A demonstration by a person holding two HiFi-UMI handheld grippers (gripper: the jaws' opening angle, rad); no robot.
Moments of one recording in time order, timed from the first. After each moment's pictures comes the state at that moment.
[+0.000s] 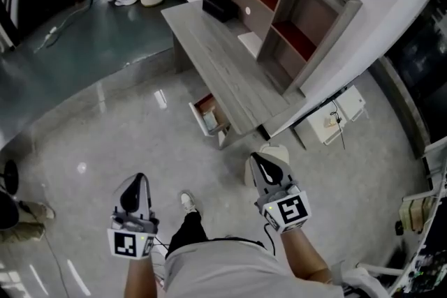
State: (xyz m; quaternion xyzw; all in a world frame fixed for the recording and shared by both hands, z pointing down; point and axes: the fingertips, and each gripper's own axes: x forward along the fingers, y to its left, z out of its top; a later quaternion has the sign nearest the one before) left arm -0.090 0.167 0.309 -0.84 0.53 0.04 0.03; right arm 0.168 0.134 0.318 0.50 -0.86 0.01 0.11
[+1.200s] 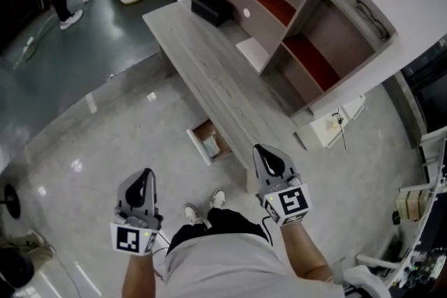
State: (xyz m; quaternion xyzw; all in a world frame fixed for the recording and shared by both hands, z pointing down) left arm -0.074 -0.060 0.331 -0.88 0.47 0.02 -0.02; right arm 0.178 -0.078 0.345 0.55 -0.82 0.05 0.14
